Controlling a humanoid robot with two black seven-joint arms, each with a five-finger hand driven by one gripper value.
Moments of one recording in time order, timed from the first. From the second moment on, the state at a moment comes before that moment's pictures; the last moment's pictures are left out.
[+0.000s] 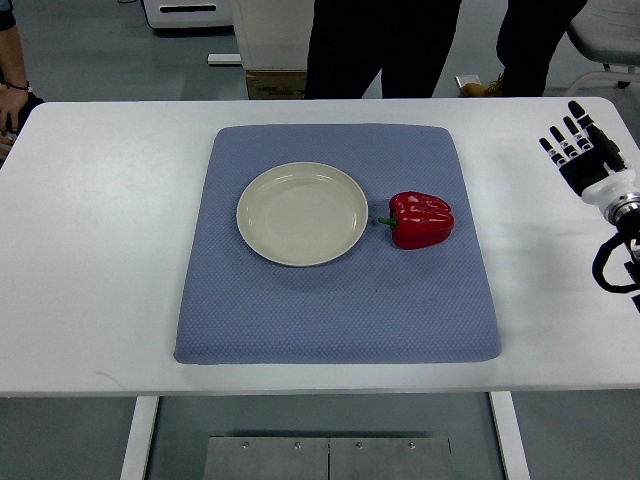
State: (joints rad) left arm -0.01 0.00 -0.22 -0.22 0.01 0.06 -0.04; right arm 0.82 -0.23 0.97 0.30 0.21 0.38 0.04
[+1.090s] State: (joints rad) left arm -0.01 0.00 -0.22 -0.21 0.00 0.06 -0.06; right arm 0.93 -0.22 0.85 0.30 0.20 0.34 0.05
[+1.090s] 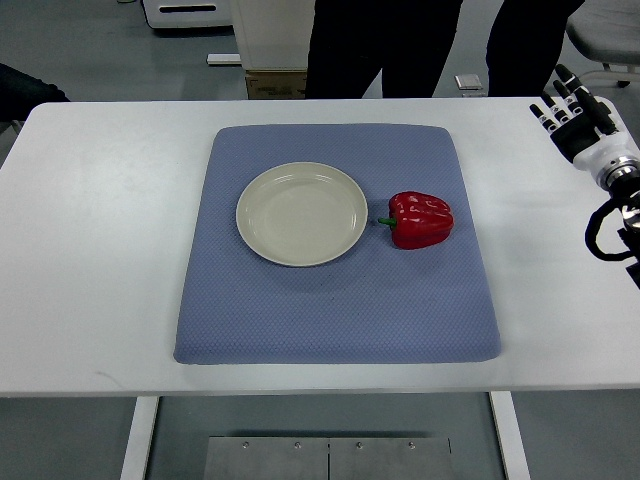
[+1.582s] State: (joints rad) left arm -0.01 0.00 -0.22 -0.21 0.00 0.06 -0.06; right arm 0.99 -0.27 0.81 0.30 0.20 0.34 0.07
